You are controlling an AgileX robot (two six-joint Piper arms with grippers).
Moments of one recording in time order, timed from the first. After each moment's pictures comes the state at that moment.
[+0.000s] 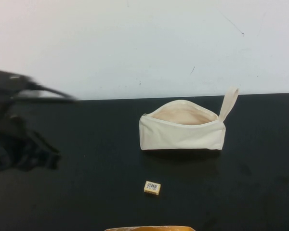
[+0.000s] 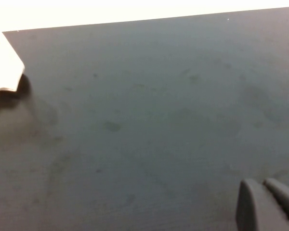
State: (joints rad) right arm -0.08 -0.01 0.02 -0.05 0.42 0.07; left arm -0.14 1.20 -1.03 -0.40 0.95 0.44
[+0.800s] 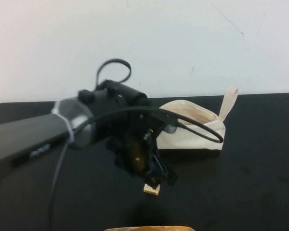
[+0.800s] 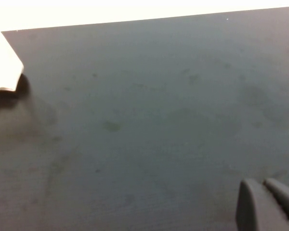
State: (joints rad) right arm -0.08 -0.01 0.02 -0.05 0.42 0.07; left arm -0.65 1.89 -1.43 -0.02 0.94 -0.04
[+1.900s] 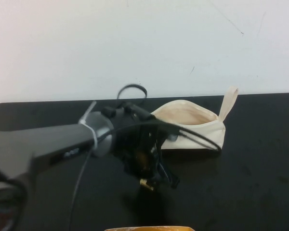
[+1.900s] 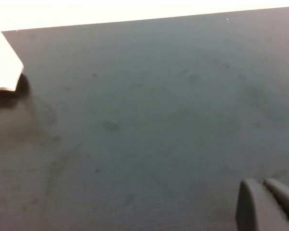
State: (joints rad) right arm -0.08 -0.01 0.02 -0.05 0.42 0.07; left arm -0.65 2.04 -1.44 0.03 0.78 -0.11
